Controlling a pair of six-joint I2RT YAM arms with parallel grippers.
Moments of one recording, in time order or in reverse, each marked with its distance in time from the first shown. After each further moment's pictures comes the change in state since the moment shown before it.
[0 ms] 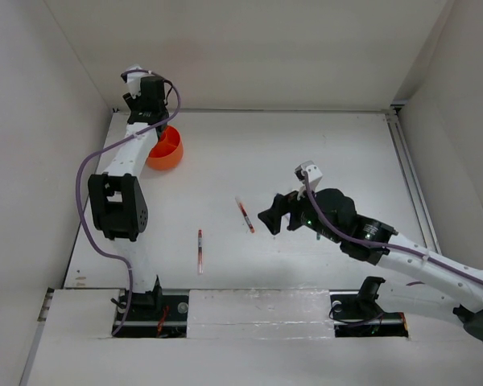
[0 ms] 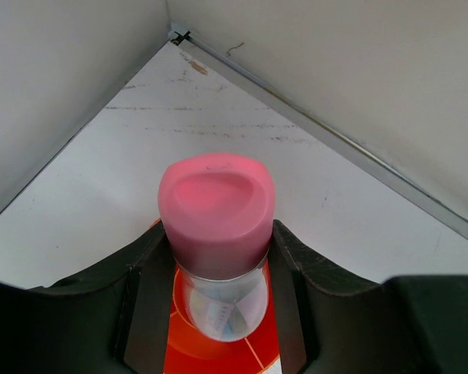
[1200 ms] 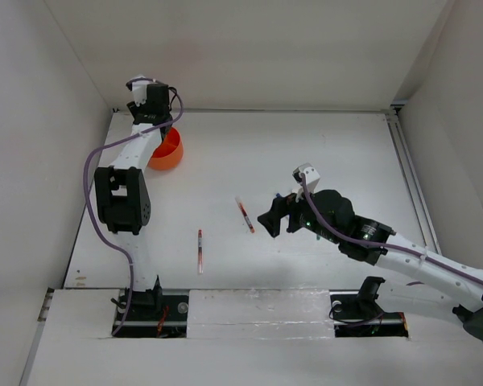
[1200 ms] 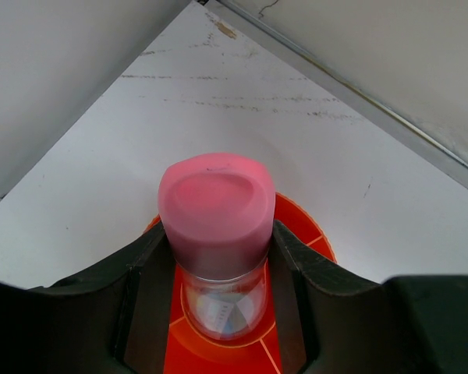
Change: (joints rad) left arm 0.000 0.080 0.000 -0.030 -0.057 -0.012; right arm 0.000 0.009 -0.016 -0.003 -0.021 0.008
